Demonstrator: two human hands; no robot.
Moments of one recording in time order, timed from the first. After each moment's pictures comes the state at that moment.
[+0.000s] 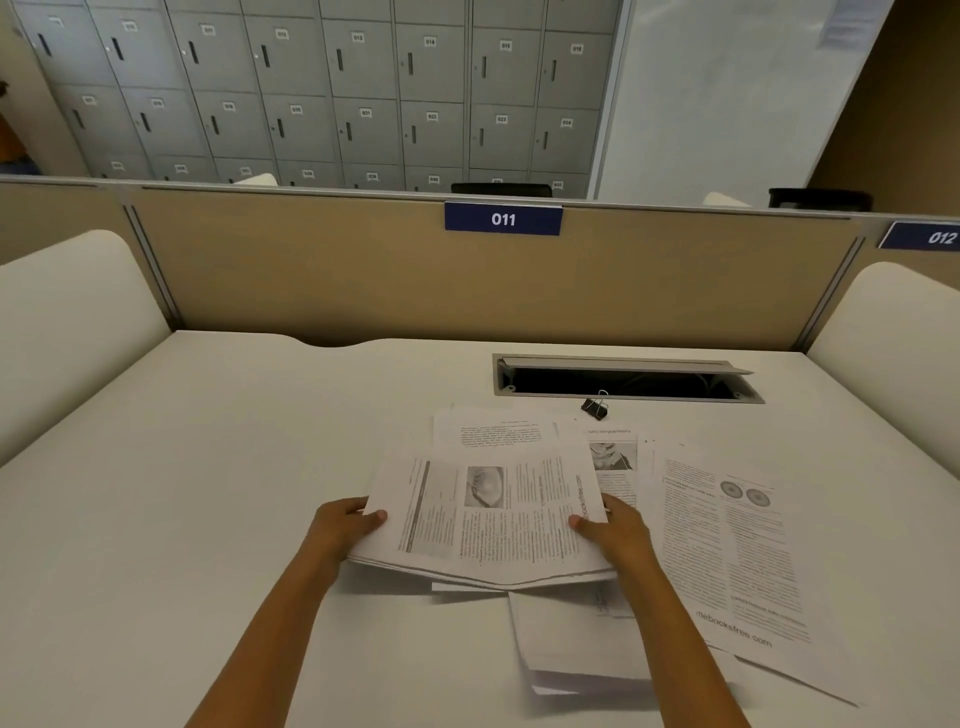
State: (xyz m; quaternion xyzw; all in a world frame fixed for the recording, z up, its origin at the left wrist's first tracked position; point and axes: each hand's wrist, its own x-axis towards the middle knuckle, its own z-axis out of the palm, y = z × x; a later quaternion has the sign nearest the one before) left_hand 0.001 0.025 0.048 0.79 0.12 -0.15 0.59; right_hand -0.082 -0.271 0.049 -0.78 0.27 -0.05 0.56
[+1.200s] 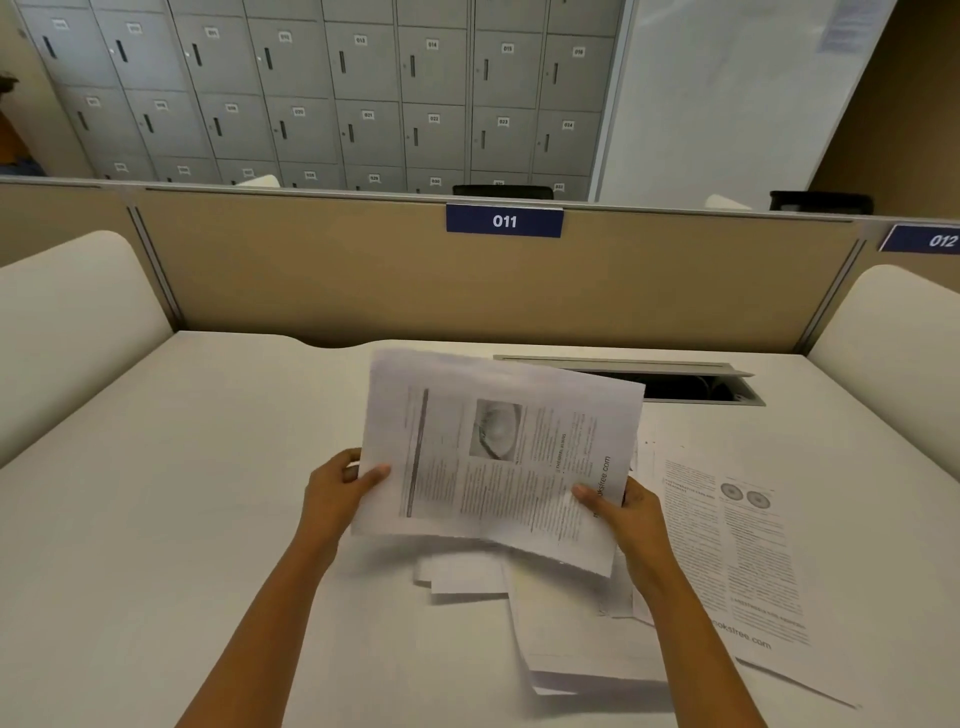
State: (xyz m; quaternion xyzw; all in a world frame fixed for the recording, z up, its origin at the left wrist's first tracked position) left_hand 0.001 0.019 0.083 0.77 0.02 -0.01 0.64; right_hand -0.089 -0.276 0.067 -0.68 0.18 -0.13 0.69
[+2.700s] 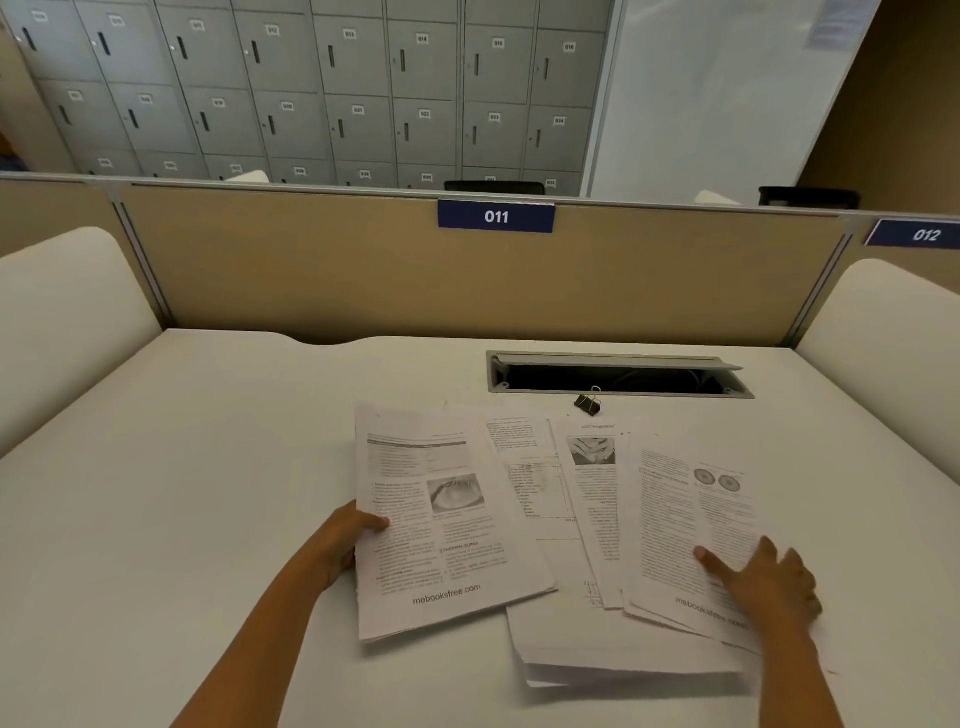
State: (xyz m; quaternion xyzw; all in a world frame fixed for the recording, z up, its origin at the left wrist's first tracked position) left_hand 0.007 0.025 0.029 0.71 0.09 -0.27 0.64; right_hand -0.158 -0.392 0.027 -0.85 0.49 0.00 0.19
